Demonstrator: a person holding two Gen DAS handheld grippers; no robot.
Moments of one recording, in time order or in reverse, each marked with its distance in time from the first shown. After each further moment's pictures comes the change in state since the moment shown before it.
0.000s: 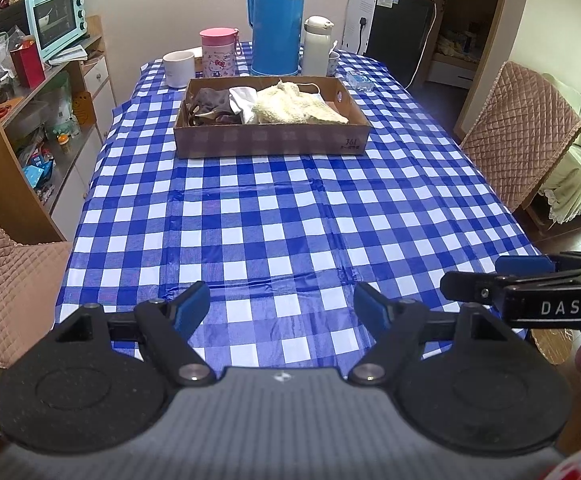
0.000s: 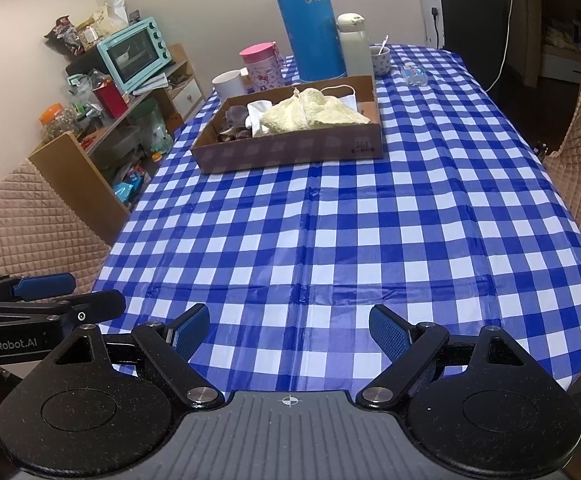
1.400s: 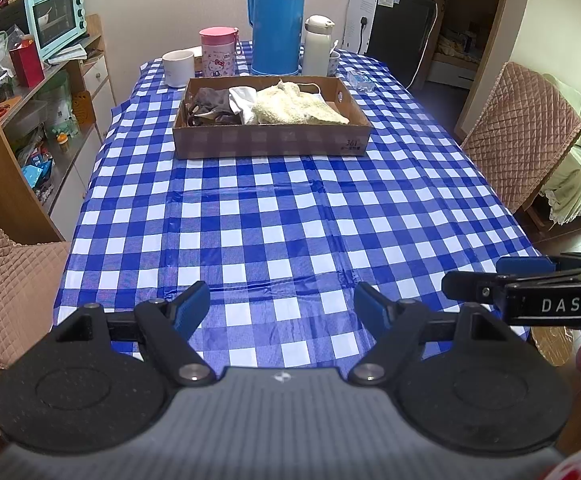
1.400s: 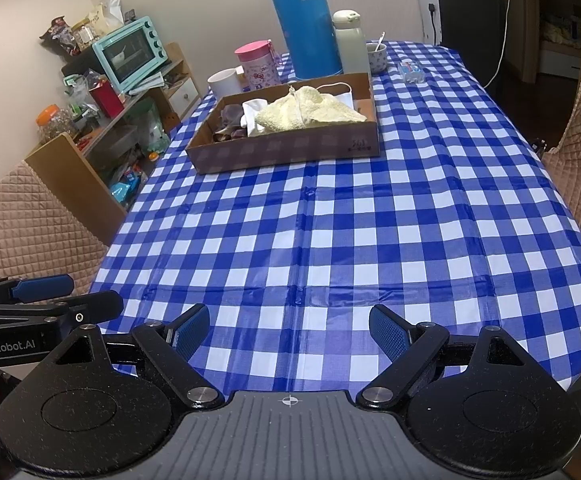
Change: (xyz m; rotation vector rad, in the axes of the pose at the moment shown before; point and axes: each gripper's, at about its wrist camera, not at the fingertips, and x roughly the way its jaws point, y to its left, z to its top) left arm 0.002 0.000 0.001 -0.001 0.000 0.001; right arm 0.003 -0.002 0.001 0.009 0.002 -0.009
